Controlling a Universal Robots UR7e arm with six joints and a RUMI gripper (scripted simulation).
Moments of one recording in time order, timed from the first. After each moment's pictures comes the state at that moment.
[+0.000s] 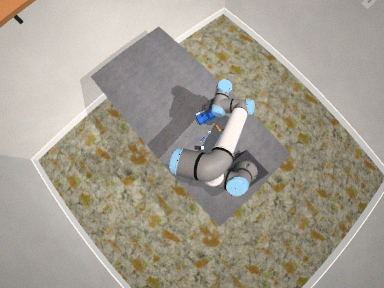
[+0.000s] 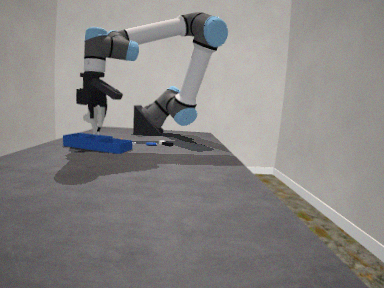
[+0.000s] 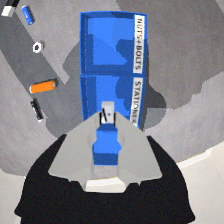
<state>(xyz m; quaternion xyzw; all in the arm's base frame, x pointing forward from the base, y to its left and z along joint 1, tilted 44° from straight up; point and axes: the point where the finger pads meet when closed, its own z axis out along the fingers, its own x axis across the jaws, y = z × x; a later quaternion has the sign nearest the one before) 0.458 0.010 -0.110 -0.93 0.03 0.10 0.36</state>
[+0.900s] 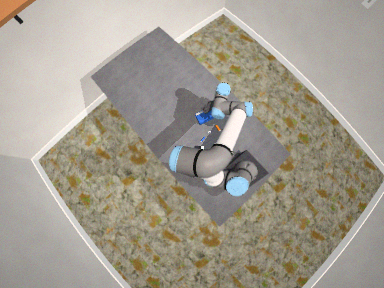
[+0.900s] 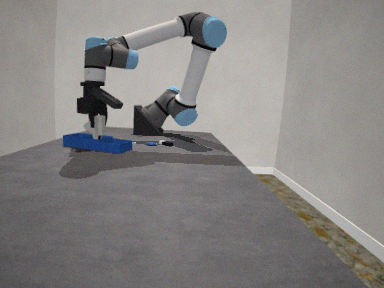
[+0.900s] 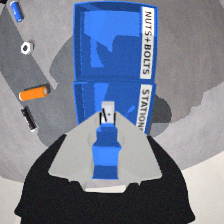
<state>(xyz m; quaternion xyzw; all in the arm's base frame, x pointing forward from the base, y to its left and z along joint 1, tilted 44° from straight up) 0.452 0.033 -0.133 -0.93 0.03 0.10 0.36</state>
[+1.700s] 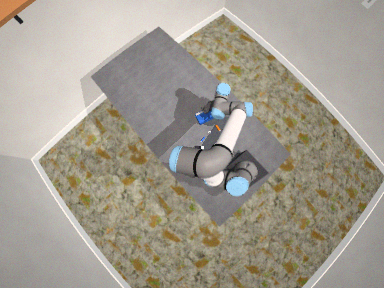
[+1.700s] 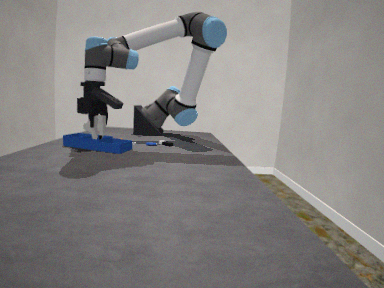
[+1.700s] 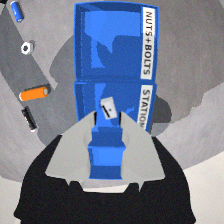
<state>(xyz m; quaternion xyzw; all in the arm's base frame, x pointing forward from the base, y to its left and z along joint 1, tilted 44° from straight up) 0.451 0.033 -0.132 -0.93 0.03 0.10 0.36</state>
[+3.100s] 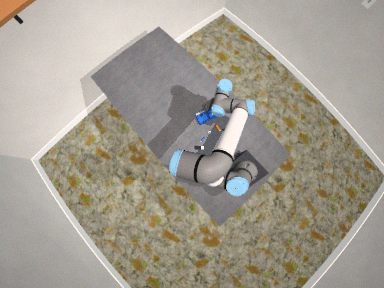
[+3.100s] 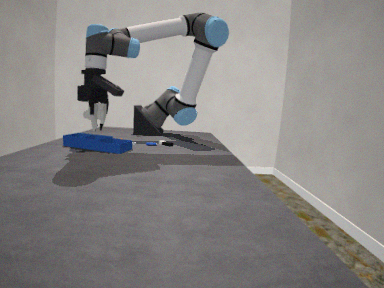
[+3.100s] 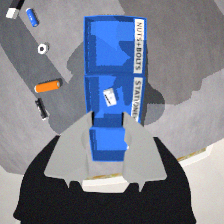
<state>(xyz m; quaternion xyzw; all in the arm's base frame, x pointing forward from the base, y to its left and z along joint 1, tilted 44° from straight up) 0.457 0.004 -0.100 -0.93 0.04 0.10 0.36</state>
